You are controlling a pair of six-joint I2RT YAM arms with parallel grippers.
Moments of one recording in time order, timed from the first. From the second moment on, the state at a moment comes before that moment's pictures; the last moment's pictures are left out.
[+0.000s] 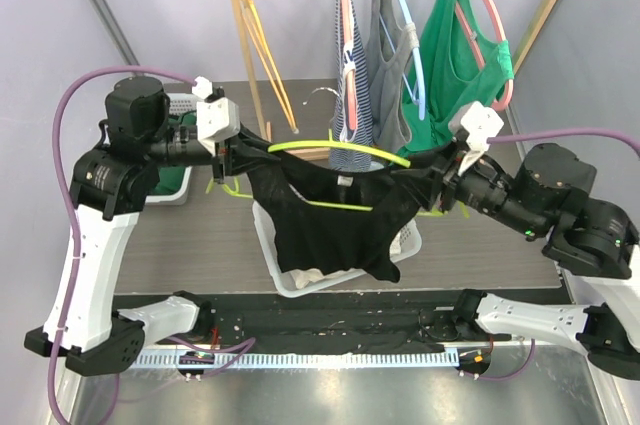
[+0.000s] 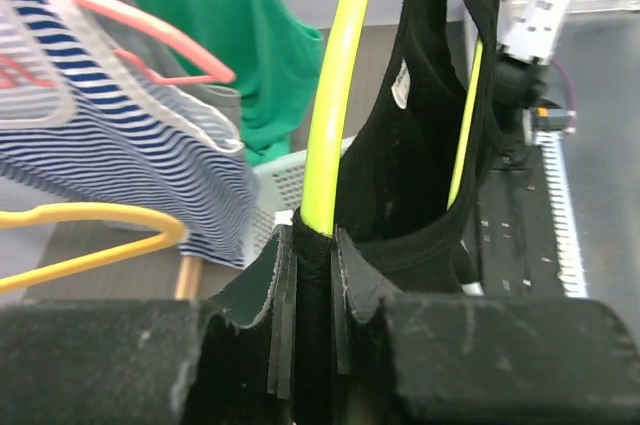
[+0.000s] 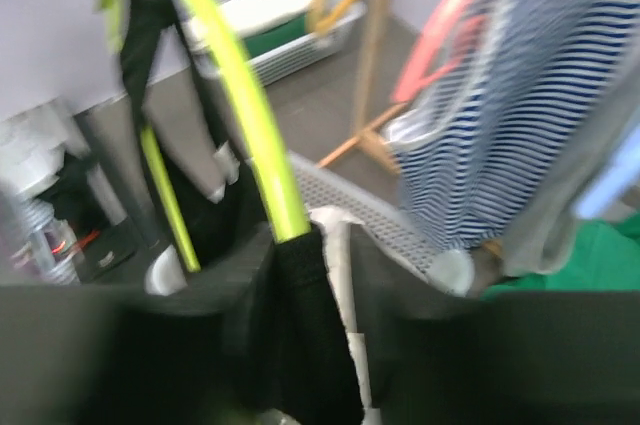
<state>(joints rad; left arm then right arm) -0.36 1.16 1.76 -0.95 1.03 0.48 0.99 0.90 1.60 -0.82 0.06 -0.02</state>
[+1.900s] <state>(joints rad) -0.43 1.04 1.71 -0.70 0.65 0.50 0.99 0.78 1.26 -0.19 0.35 0.24</state>
